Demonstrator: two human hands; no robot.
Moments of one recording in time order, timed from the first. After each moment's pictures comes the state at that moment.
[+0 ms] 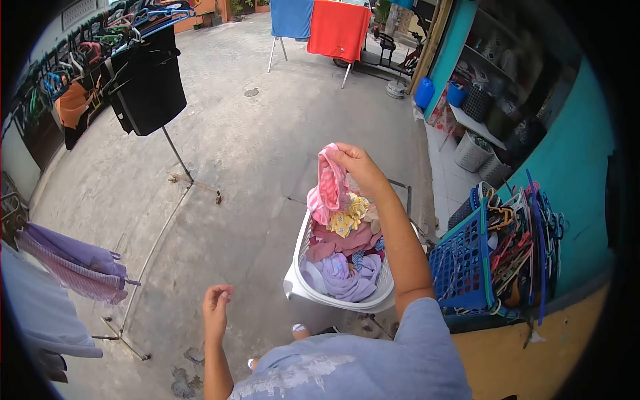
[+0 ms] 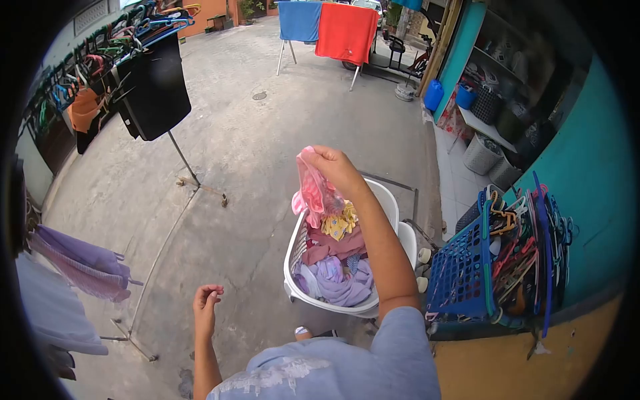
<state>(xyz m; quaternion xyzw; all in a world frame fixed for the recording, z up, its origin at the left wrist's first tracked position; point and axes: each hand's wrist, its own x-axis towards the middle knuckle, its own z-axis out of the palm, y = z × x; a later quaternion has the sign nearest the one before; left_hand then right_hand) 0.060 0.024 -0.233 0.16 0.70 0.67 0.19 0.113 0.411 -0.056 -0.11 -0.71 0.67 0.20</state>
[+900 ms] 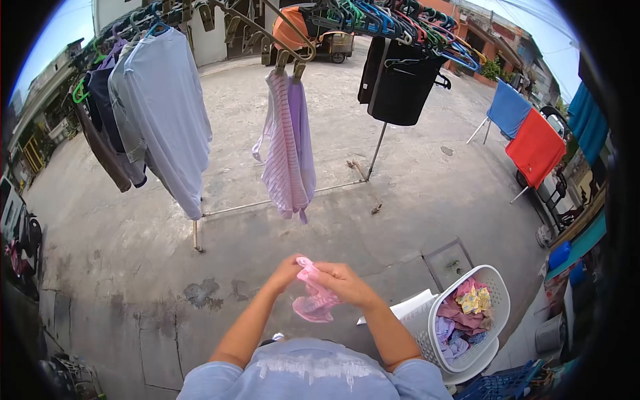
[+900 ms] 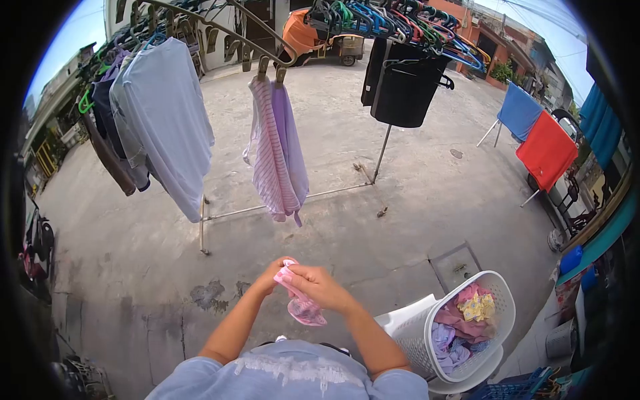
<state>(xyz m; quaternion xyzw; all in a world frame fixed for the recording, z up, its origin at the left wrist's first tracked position) 0.026 -0.205 -0.275 -0.02 0.66 0.73 0.18 0.069 -0.024 -0.103 0.22 -0.65 0.65 -0.30</state>
